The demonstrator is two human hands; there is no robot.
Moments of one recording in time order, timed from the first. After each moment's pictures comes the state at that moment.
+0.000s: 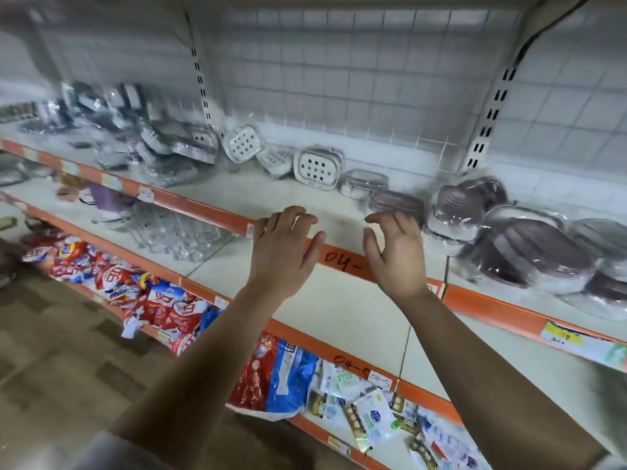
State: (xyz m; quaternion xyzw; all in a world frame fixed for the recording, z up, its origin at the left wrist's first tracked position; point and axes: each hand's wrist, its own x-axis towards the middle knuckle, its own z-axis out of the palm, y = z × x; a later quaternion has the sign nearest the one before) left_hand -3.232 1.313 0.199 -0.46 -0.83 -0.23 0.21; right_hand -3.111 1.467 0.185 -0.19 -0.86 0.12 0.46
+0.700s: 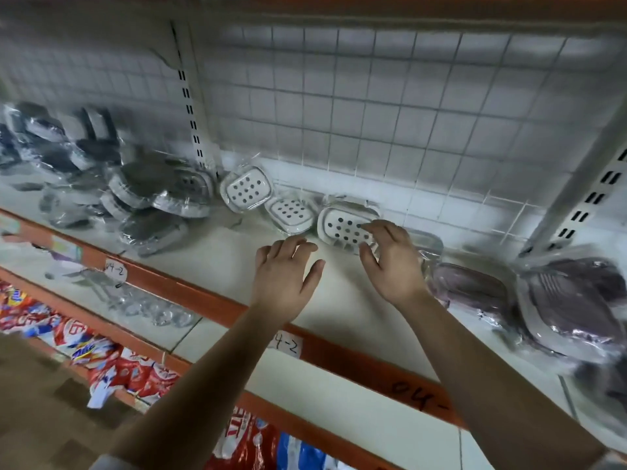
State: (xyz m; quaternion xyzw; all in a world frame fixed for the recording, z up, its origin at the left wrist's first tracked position) left_hand -3.454 1.399 0.185 -0.48 -0.83 -0.23 0.16; right_hand -3.331 1.557 0.199 -0.24 -0.90 0.14 0.33
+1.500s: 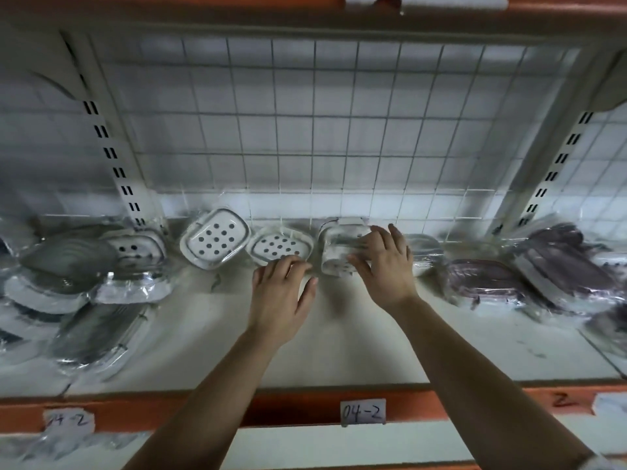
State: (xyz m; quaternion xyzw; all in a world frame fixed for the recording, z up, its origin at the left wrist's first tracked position) left_hand -3.597 1.438 0.158 -0.63 -0.69 -0.32 0.15; right_hand -3.424 1.544 0.188 -0.48 -0.83 0.06 0.28
